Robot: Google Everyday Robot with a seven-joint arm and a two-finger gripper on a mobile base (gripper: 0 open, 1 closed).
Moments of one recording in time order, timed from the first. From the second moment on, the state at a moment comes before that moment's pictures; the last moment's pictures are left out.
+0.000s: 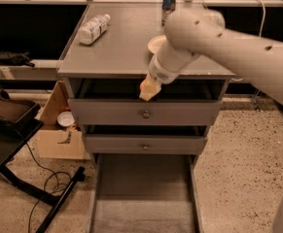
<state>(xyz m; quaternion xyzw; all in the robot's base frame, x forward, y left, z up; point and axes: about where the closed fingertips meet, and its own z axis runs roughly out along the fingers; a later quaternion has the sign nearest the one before) 0.654 -0.025 0.788 -0.60 0.76 0.04 0.25</state>
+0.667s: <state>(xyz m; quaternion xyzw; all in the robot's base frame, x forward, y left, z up) 0.724 -0.056 0.906 -0.56 0.76 -0.01 0.31</state>
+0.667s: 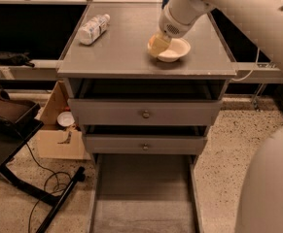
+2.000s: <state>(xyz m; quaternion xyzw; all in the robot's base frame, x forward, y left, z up) 0.920 -0.015 0.898 -0.48 0.76 -0.02 0.44</state>
